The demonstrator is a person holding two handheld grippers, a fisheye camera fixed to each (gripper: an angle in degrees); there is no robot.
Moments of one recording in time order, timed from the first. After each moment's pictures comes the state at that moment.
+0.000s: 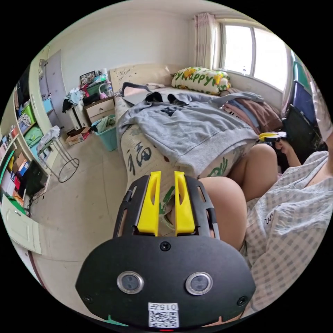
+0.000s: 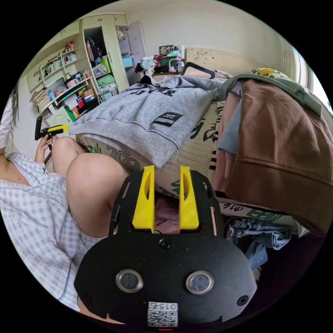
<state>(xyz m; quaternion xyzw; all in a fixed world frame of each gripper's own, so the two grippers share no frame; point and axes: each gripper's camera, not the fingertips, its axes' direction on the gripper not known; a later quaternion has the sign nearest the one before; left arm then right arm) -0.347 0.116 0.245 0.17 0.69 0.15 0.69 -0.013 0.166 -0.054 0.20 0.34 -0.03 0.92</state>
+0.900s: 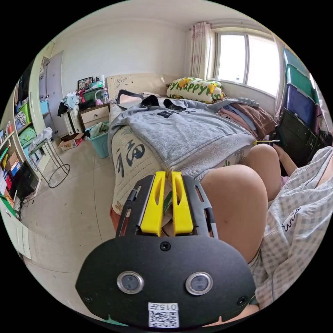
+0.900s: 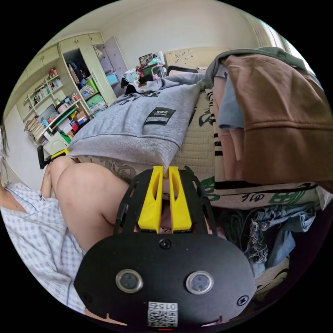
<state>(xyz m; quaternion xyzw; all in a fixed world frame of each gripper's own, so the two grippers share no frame) -0.299 0.153 0.277 0.18 0.70 0.14 0.68 0.068 0.162 -0.014 0.25 0.31 0.03 0.92</state>
